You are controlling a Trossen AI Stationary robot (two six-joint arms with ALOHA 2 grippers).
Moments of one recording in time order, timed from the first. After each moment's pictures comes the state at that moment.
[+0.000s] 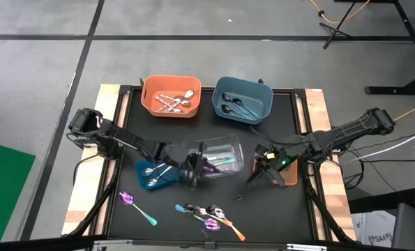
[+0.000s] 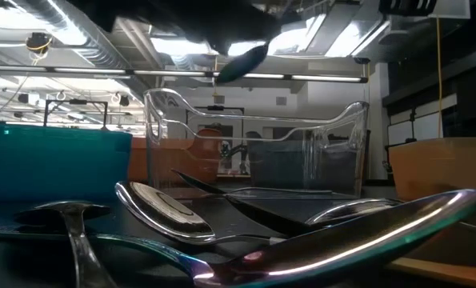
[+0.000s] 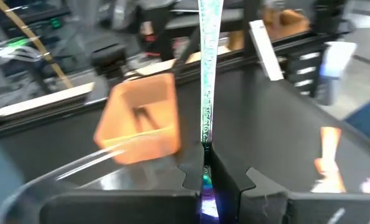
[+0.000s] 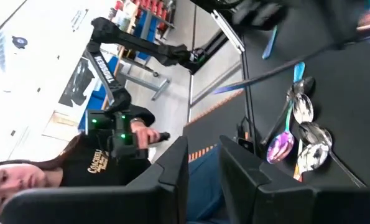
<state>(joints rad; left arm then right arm) -0.23 1.64 0.88 0.49 -0.07 0.16 0.34 1.05 0.77 0.06 -0.31 1.01</state>
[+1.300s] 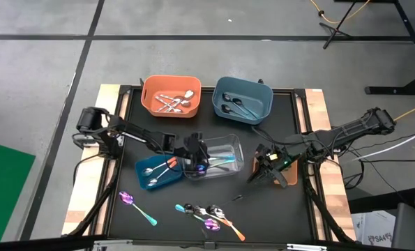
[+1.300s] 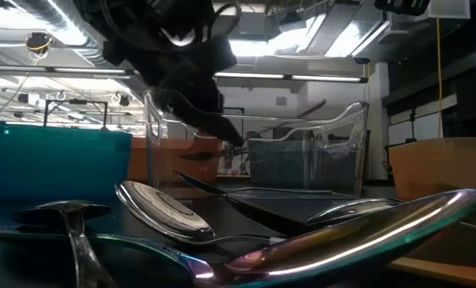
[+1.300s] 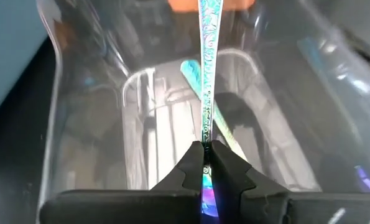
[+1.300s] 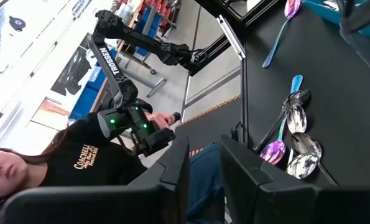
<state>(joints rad) -0.07 1.70 0.88 0.11 -0.11 0.05 0.34 1.03 0.77 0.04 -0.31 0.90</state>
